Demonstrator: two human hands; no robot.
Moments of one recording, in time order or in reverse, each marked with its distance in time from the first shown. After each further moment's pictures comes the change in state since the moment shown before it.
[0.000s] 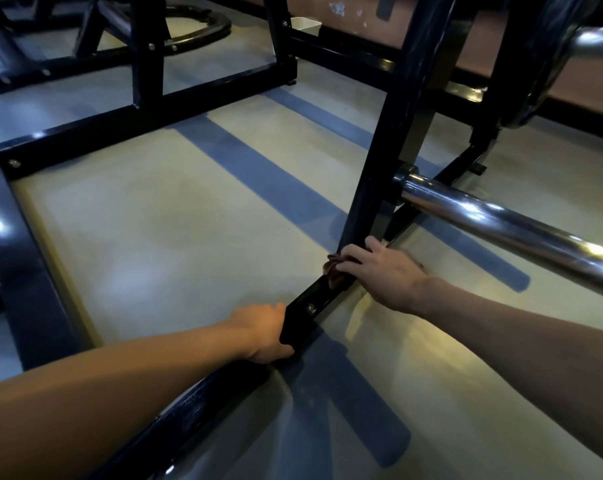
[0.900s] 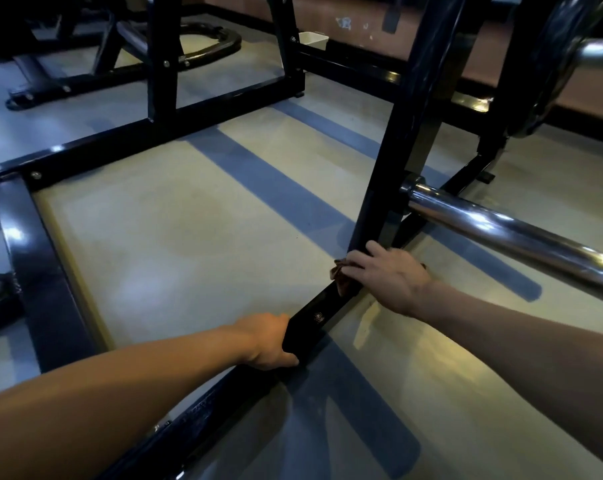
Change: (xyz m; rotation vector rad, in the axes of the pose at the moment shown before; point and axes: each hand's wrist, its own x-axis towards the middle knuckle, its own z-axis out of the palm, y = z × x) left_hand -0.005 -0.011 -0.002 -0.093 -0.056 0.049; right_hand 0.008 -0.009 -0.022 -0.097 -0.037 -0.006
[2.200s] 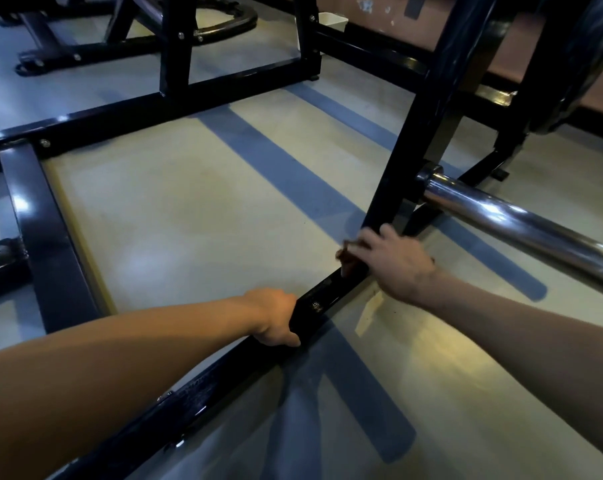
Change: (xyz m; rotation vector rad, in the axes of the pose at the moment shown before) left_hand -0.002 0.007 -0.012 0.053 0.009 0.006; right_hand 0.008 -0.005 -0.003 0.069 -0.007 0.140
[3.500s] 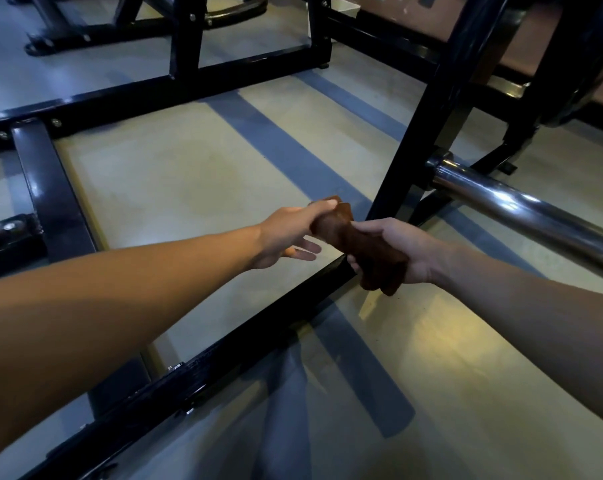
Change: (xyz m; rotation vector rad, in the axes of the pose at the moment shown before) left_hand -0.007 -0.002 -0.069 -1.443 0.239 -0.007; right_hand -0.005 -0.022 -0.049 2.043 -0.616 0.648
